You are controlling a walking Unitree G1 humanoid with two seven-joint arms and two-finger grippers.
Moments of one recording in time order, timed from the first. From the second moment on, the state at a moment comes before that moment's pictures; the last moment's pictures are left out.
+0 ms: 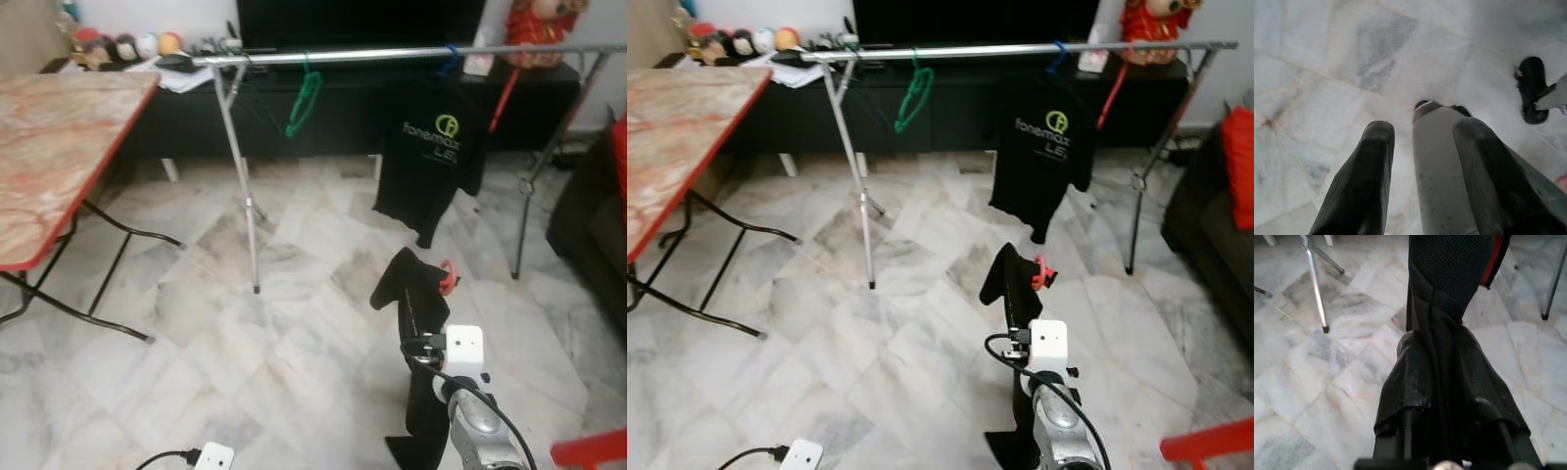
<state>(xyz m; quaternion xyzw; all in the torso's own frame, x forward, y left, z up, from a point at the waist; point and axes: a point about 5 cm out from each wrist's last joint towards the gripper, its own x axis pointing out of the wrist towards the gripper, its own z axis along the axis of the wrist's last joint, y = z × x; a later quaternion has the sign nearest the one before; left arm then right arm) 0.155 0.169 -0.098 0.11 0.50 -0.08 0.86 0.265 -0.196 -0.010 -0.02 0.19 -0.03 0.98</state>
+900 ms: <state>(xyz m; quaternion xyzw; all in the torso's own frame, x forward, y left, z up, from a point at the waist) 0.152 0.180 -0.098 0.12 0.50 -0.07 0.85 0.264 -0.183 -0.012 -0.01 0.19 -0.02 0.98</state>
